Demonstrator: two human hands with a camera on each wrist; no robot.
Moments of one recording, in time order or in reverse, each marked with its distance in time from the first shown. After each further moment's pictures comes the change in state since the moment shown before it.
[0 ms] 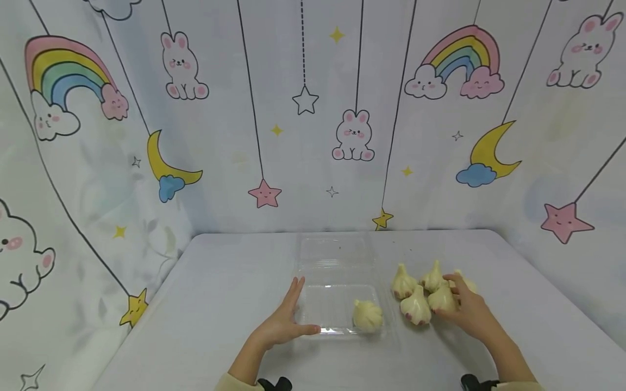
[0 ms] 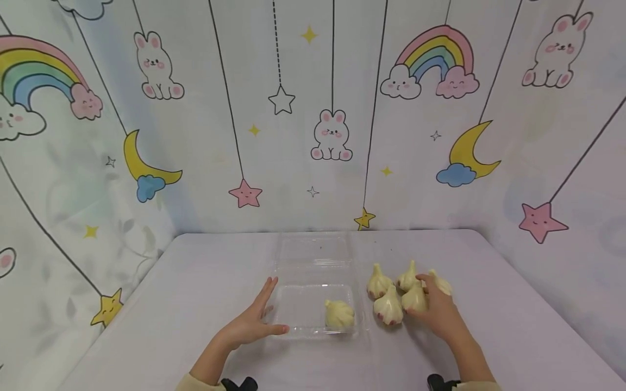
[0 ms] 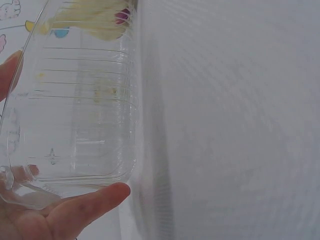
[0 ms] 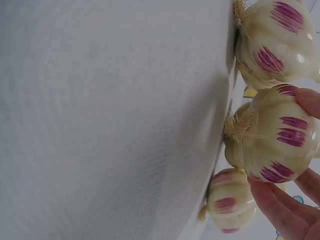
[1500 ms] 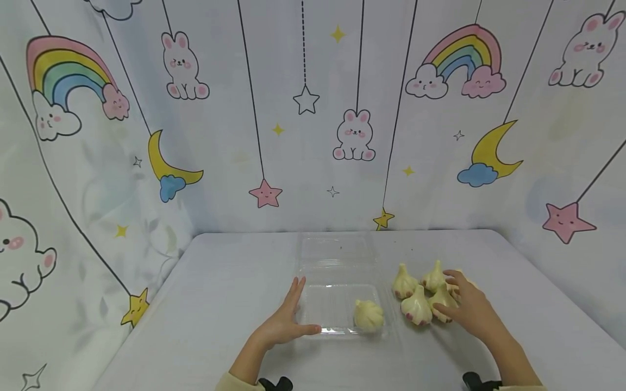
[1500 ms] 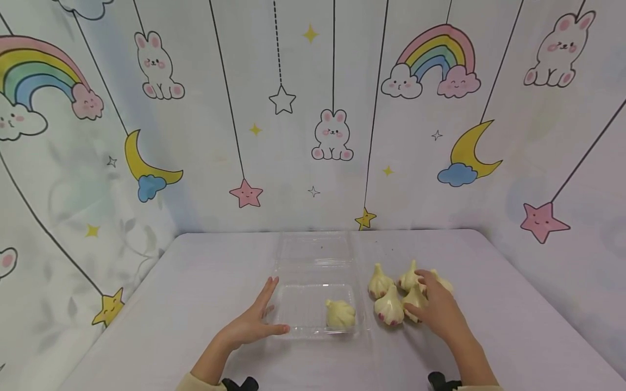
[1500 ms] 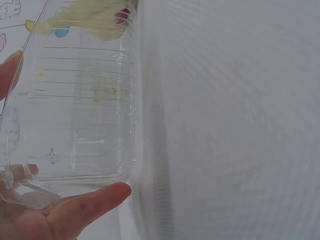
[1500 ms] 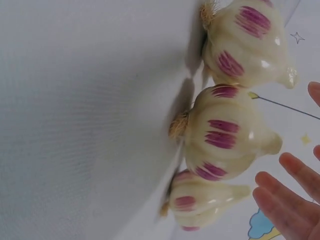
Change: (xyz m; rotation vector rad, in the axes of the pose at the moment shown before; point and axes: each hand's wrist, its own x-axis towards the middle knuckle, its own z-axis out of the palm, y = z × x) left_hand 0.000 0.003 -0.001 0.001 -0.012 -0.005; right_hand 0.001 -0.016 -0.006 -0.054 0.018 -0.027
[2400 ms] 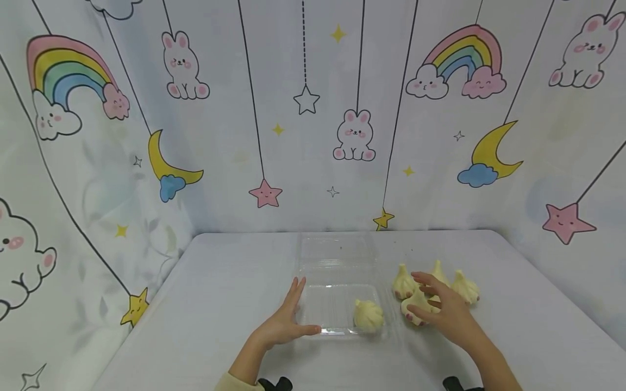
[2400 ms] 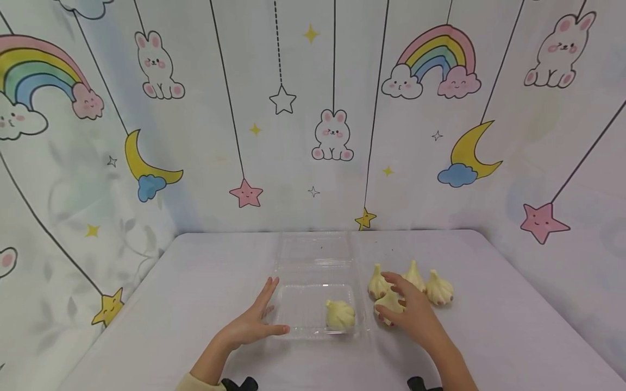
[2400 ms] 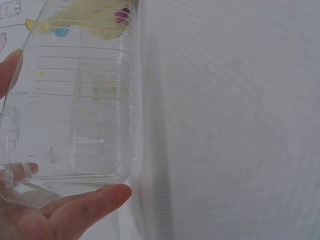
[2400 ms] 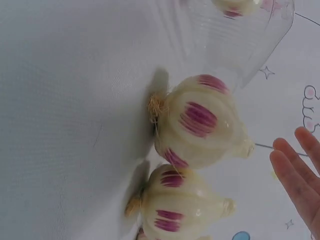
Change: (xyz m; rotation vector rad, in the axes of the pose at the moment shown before) left_hand -0.001 -0.003 0.000 -0.016 -0.022 0.026; right_hand -0.004 -0.048 0.016 0.252 0.054 -0.108
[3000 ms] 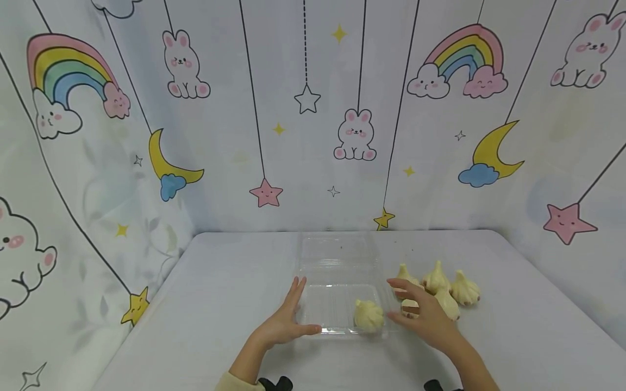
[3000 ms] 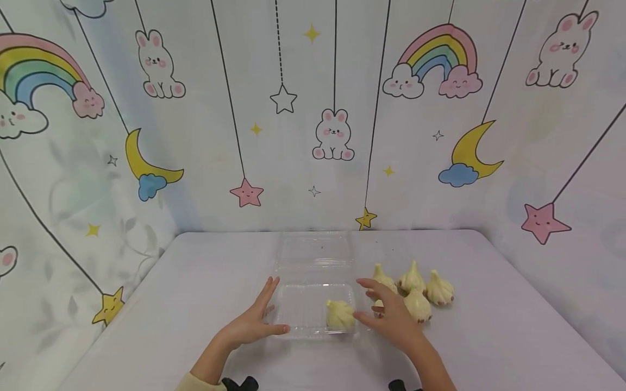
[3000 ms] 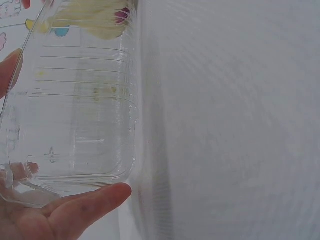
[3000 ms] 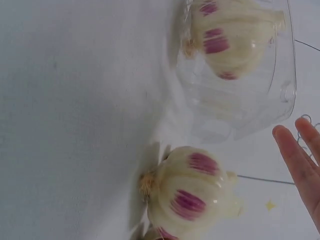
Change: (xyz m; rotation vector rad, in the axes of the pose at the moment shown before) left_hand 0.001 0.001 0.000 -0.004 -0.001 -0.010; right_hand 0.001 -0.018 0.030 0.182 -0.087 0.002
